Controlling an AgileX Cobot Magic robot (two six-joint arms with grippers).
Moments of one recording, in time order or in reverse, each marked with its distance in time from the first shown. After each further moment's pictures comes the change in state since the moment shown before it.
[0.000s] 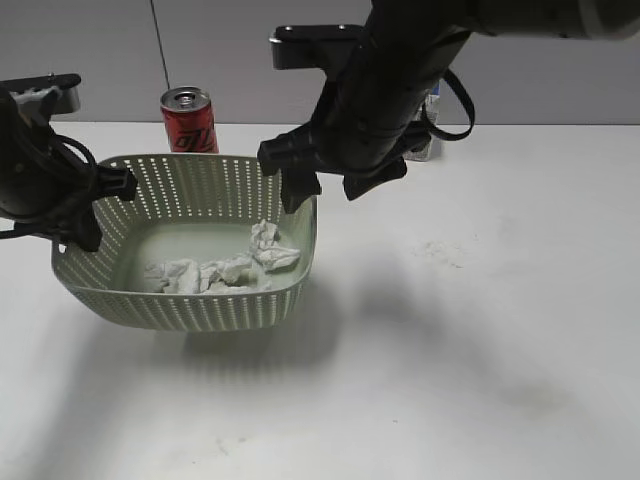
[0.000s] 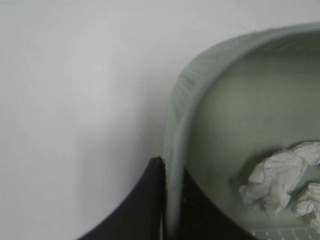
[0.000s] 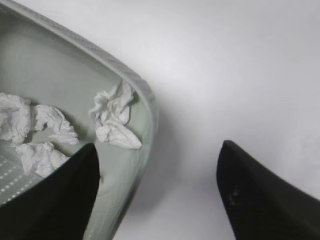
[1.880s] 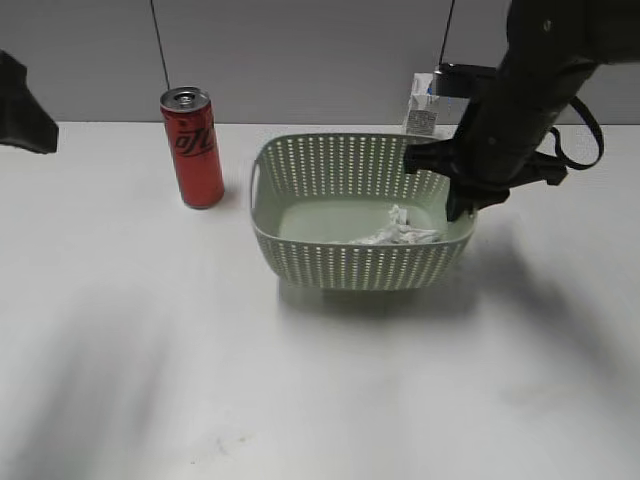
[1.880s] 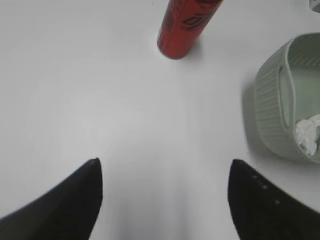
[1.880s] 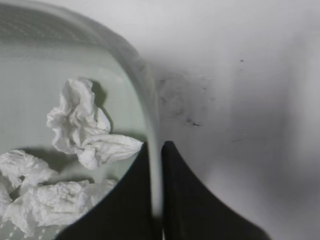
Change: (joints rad) left arm 0.000 -0.472 0.083 0.020 0.017 0.011; right arm -0.304 0.001 0.155 -0.057 -0.016 0.157
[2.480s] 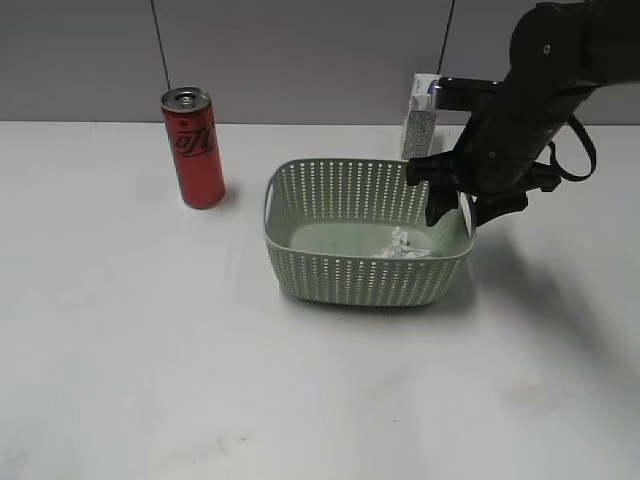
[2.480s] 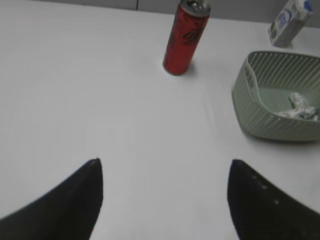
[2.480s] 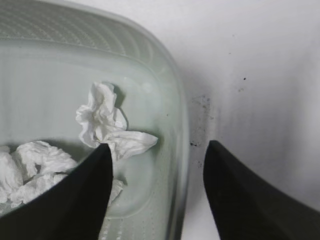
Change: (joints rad) left arm 0.000 -0.738 0.333 0.071 0.068 0.000; right arm -0.027 0.036 0.018 0.026 -0.078 -0.108
